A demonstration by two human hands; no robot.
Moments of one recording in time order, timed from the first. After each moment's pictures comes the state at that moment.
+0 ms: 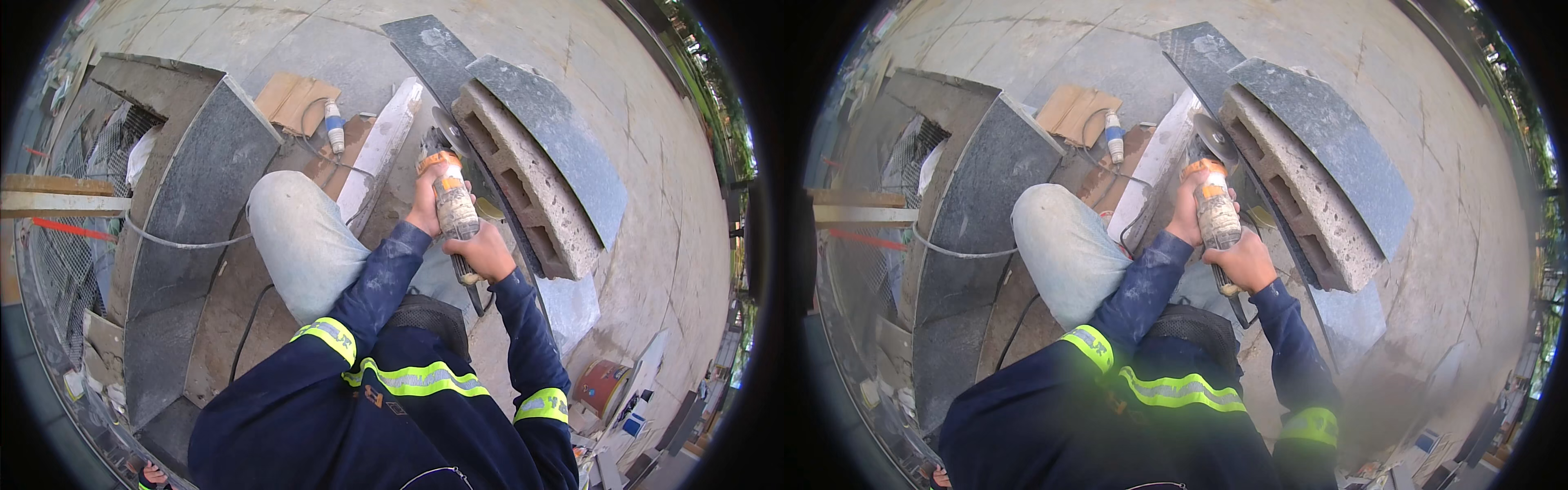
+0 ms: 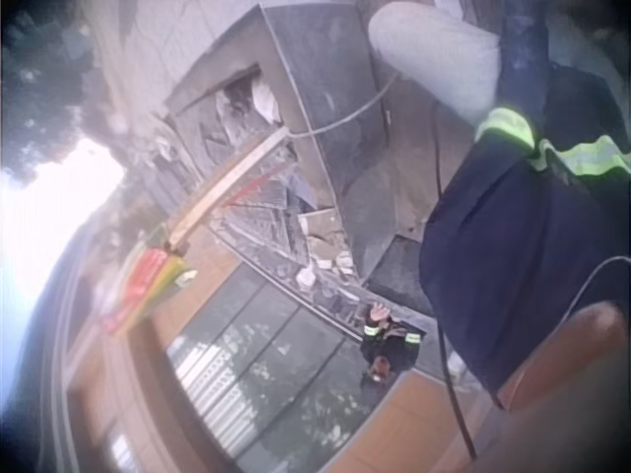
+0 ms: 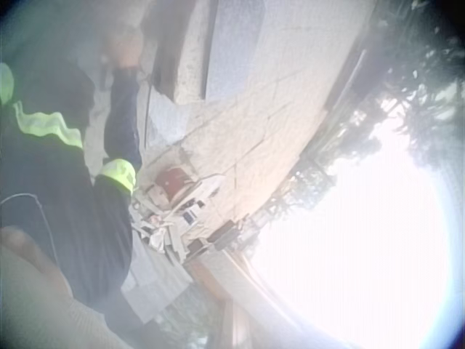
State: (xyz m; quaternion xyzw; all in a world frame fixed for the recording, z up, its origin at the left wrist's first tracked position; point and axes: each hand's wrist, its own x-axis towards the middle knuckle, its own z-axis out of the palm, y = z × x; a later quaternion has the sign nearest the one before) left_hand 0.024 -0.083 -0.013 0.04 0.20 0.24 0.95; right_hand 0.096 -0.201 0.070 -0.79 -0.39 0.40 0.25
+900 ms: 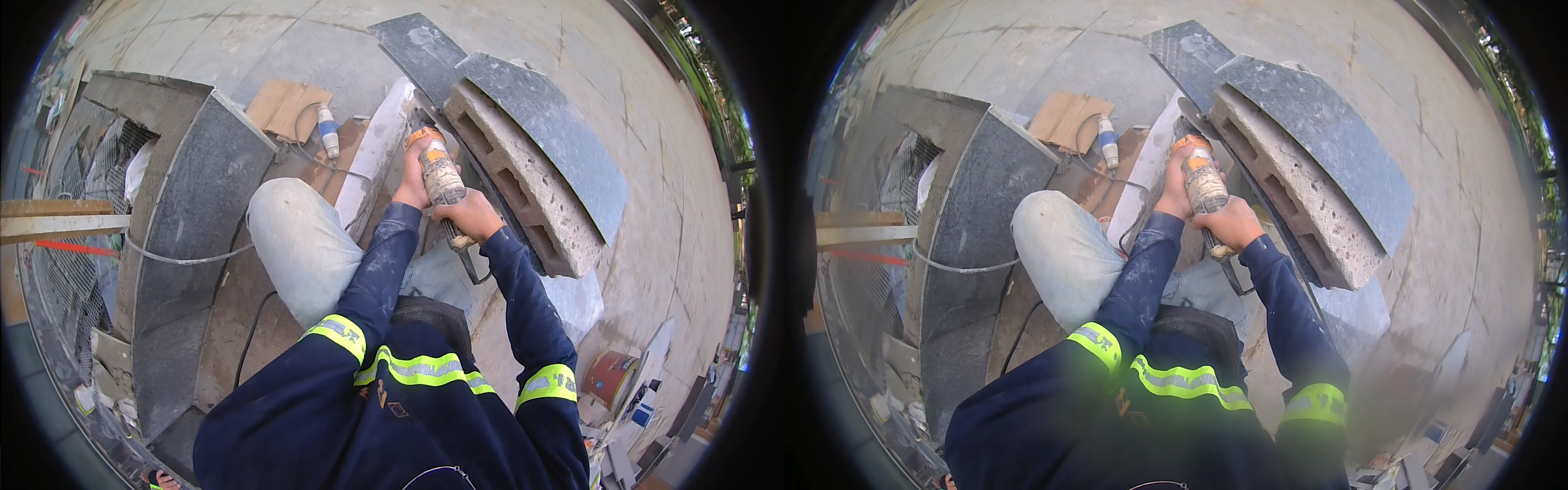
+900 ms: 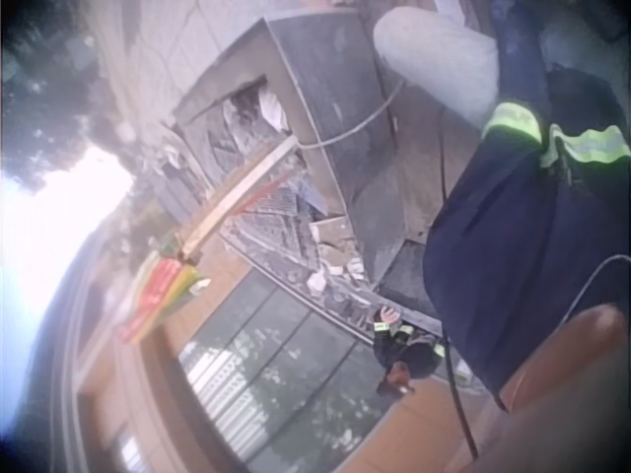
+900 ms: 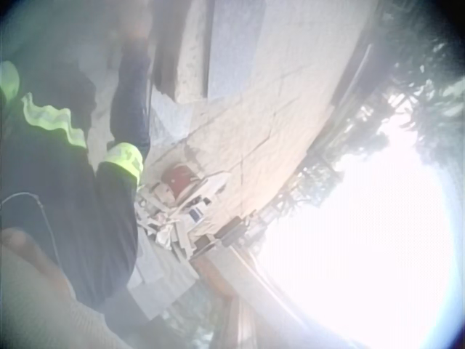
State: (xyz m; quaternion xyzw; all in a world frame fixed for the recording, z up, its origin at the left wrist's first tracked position) left_hand 0.046 -0.029 -0.037 0.05 0.22 0.25 0.94; right_hand 0.117 -0.143 0.057 -0.80 -0.35 0.44 0.21
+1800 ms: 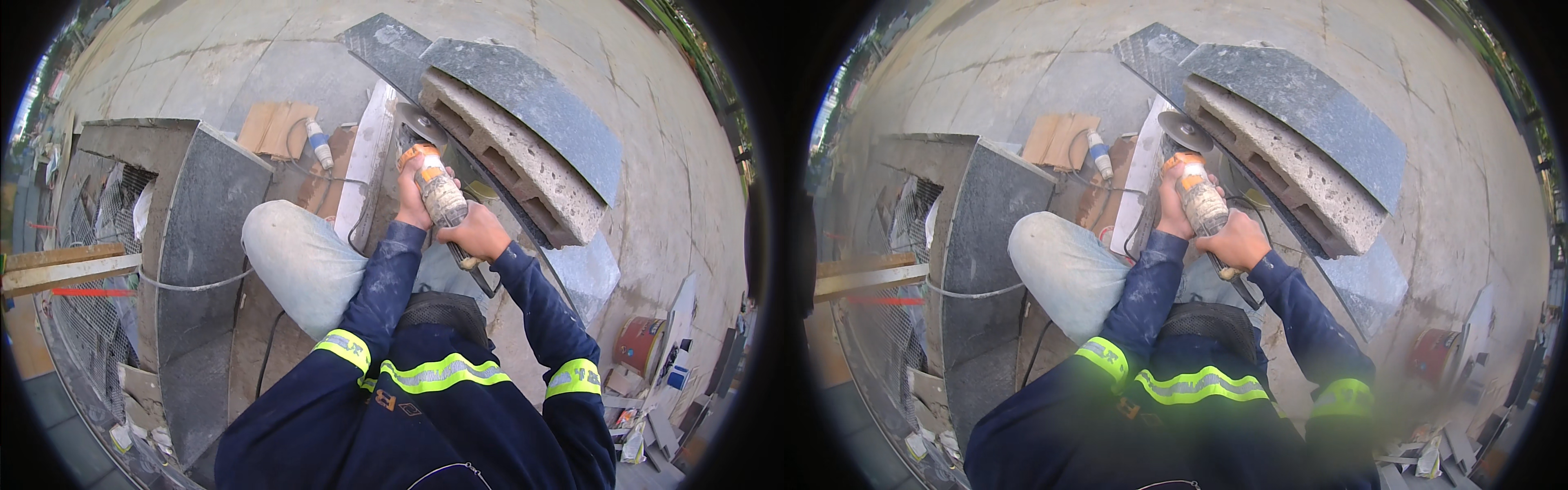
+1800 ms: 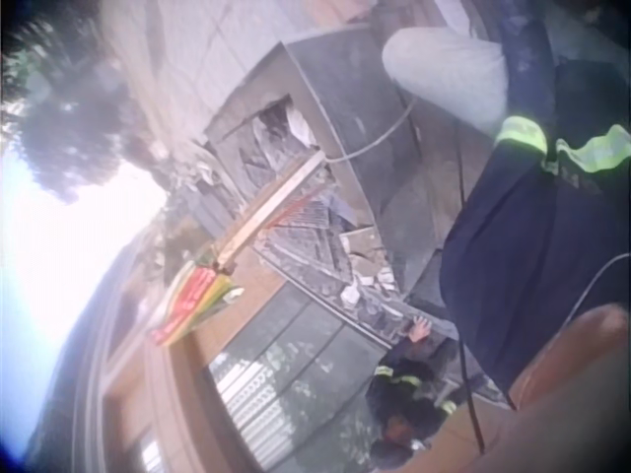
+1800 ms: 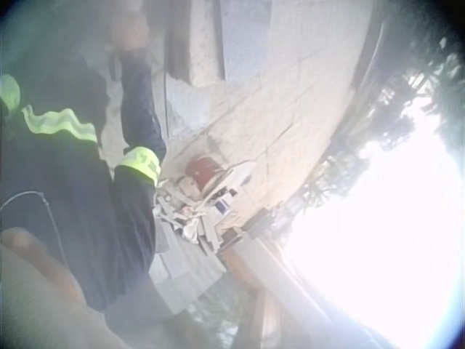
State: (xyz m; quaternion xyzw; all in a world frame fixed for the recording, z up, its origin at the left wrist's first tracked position) left_hand 0.030 -0.080 -0.016 0.05 0.20 0.24 0.95; right_hand 0.097 -0.197 0.073 -0.84 -0.37 0.36 0.19
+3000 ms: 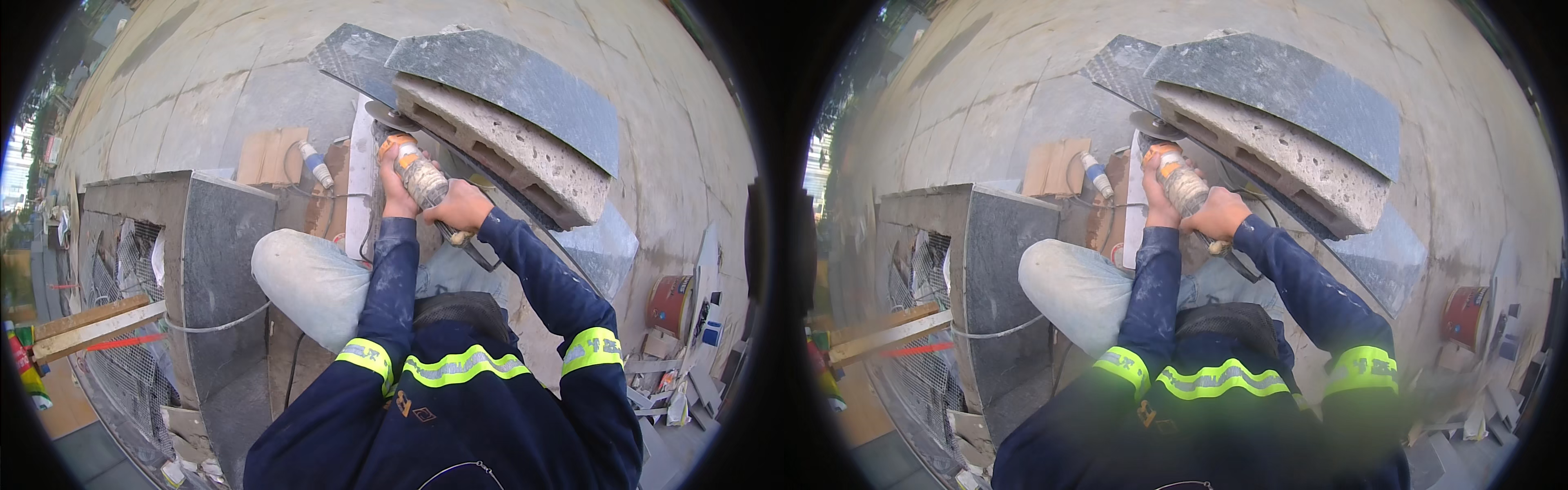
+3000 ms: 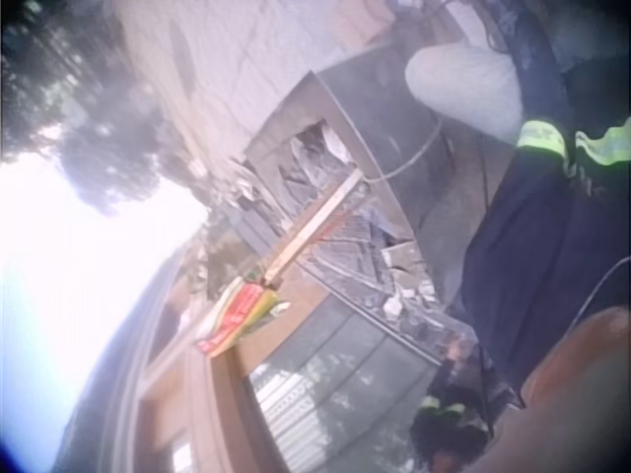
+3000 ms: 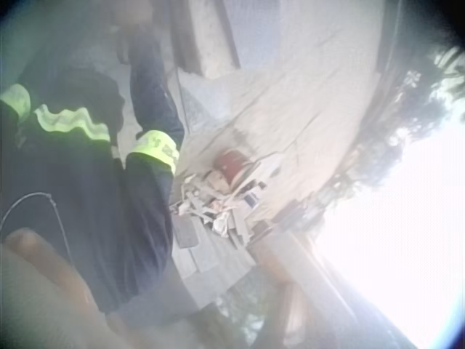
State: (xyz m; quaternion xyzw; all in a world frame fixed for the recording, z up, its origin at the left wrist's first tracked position) left_hand 0.043 -0.038 -0.027 0.06 0.21 0.21 0.95; right_hand 0.114 -0.152 0.072 -0.82 -0.34 0.43 0.16
